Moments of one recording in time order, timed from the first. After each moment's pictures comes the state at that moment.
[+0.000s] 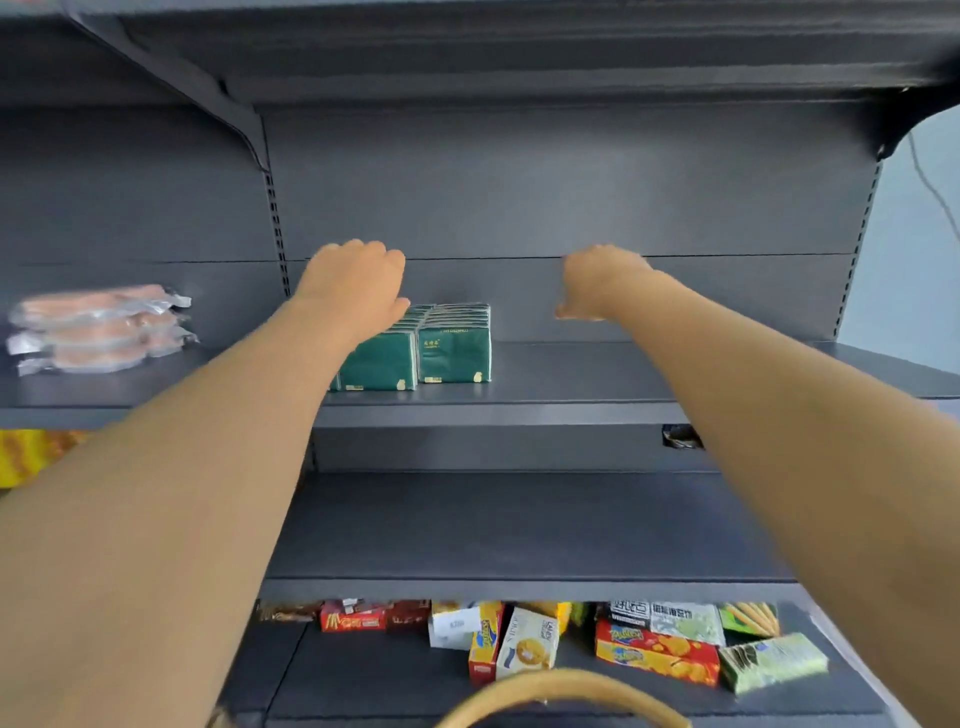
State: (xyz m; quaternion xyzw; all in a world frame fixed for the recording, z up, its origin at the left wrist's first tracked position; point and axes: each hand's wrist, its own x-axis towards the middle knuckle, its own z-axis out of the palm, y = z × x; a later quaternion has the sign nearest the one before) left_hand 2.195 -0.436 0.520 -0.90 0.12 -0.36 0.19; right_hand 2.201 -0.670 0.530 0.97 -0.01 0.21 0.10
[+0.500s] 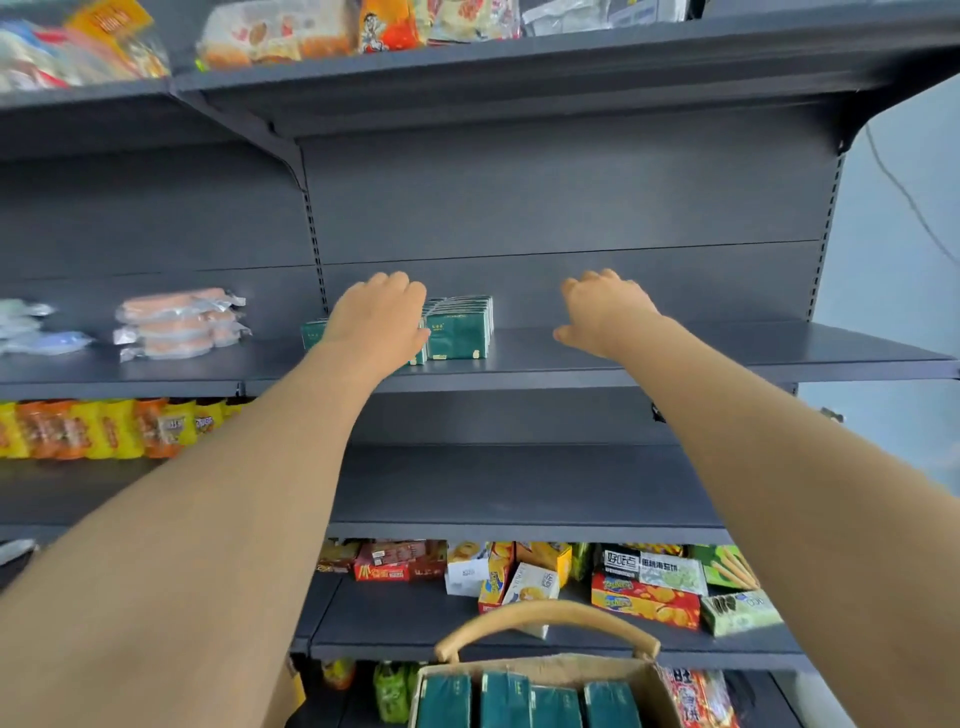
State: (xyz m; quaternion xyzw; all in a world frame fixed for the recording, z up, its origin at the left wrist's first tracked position) left_hand 2.052 -0.470 0.494 -0.92 0.13 -0.35 0.15; right_hand 2.058 -0.696 0.496 0.97 0.05 0.23 0.06
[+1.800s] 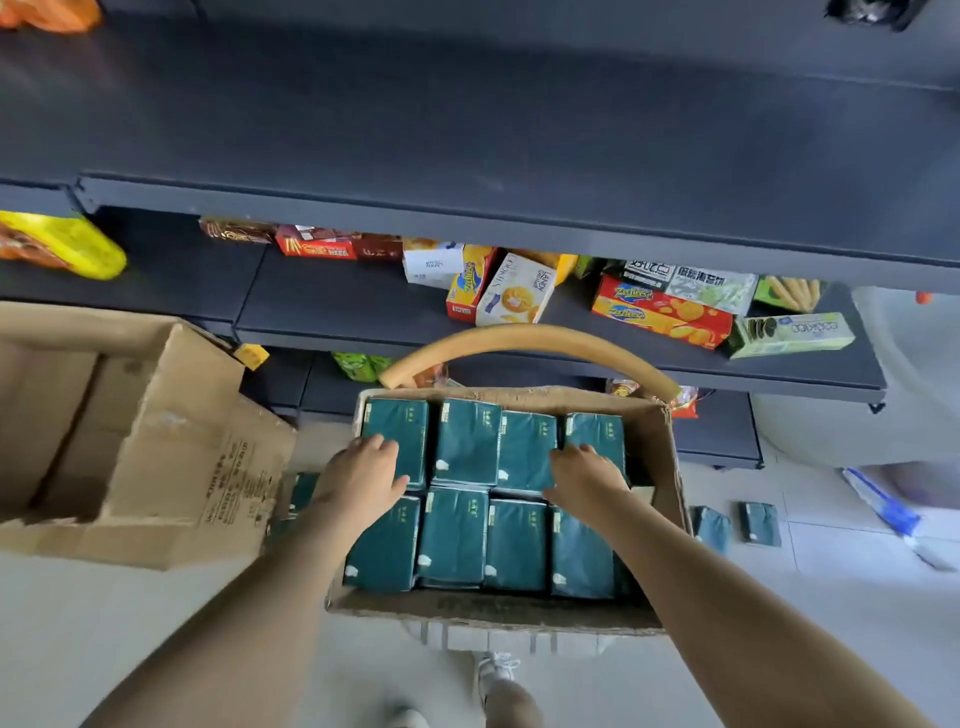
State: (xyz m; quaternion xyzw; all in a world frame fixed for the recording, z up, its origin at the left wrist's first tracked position) left_hand 2.110 -0.464 -0.032 -0.96 0.06 0.26 0.01; right_hand 2.111 -0.719 -0.039 0.93 0.05 -0.35 -0.02
